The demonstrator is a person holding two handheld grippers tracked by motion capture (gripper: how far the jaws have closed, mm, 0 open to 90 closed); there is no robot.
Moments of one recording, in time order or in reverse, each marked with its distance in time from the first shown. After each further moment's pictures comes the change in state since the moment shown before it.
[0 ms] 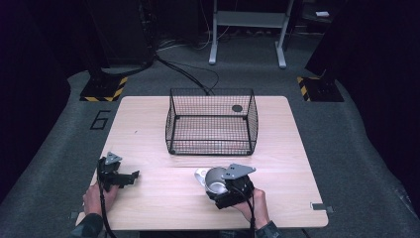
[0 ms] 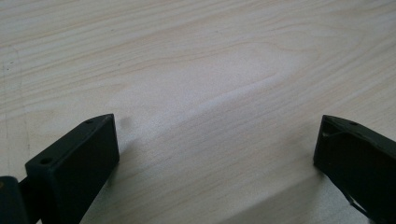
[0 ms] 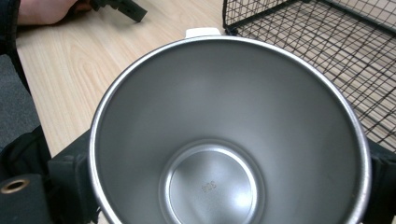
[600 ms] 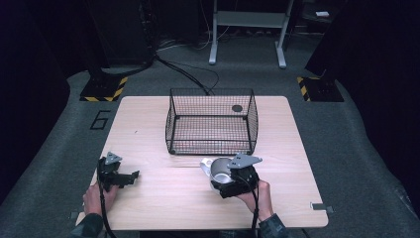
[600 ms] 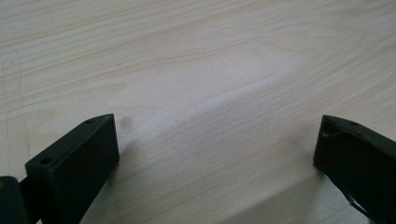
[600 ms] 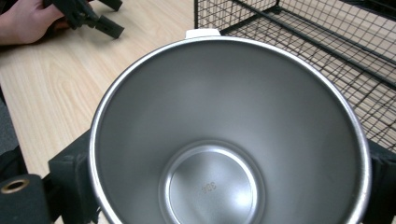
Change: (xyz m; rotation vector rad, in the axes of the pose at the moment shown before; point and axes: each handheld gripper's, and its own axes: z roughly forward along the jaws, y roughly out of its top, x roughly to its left) left arm 0.000 0.000 0.000 -0.006 0.000 -0.007; right arm -0.022 0.014 -0.010 -0.014 -0.040 0.031
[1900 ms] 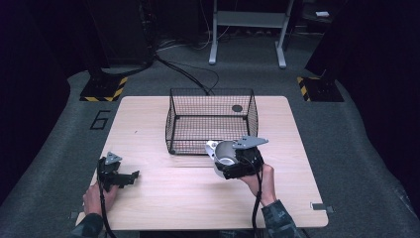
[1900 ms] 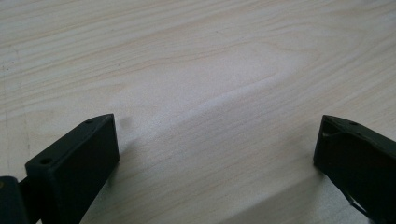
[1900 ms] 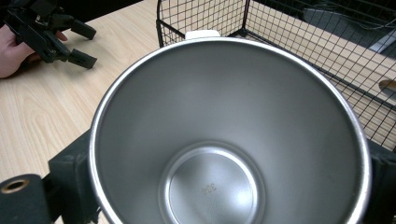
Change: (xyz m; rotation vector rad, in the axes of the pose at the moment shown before) left arm 0.001 0.000 0.000 0.007 -0.002 0.009; right arm -0.031 0.035 -0.008 -0.024 -0.050 0.031
